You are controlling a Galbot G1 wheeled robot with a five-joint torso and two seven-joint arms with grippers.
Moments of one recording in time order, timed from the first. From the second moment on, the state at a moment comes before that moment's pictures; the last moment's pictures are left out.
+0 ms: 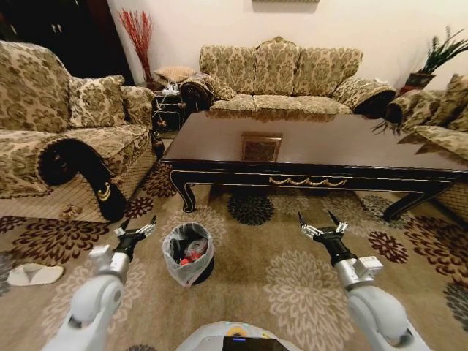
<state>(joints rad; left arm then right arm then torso) 1.65 -1.29 -0.89 -2.18 -0.49 0.21 -0.07 -1.62 1.08 0.67 2.24 0.42 -0.09 0.06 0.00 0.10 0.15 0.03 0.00</state>
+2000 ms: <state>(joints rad) 1.75 -1.44 -0.82 -2.26 -0.35 0.05 -0.05 -1.68 1.14 0.65 2.25 0.31 -0.04 0.09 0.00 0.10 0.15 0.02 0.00</state>
